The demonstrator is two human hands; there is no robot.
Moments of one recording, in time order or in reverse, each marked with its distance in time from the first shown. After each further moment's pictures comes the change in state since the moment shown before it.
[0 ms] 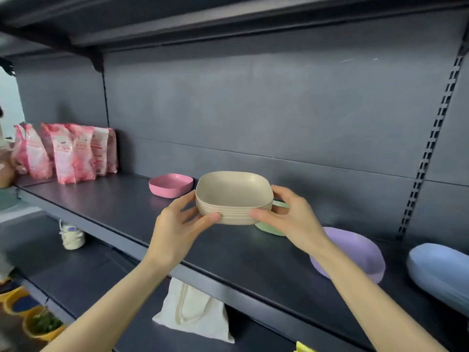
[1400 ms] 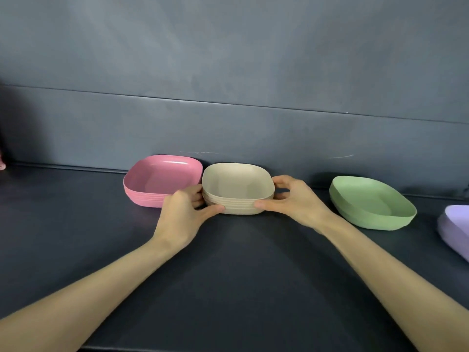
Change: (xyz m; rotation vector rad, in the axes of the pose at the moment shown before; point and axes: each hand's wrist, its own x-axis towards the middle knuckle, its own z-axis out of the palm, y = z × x) left_hand 0.254 -0.263 -0.094 0.100 -0.444 0.004; right_hand 0.200 0.126 0.184 -0.324 0.191 0.478
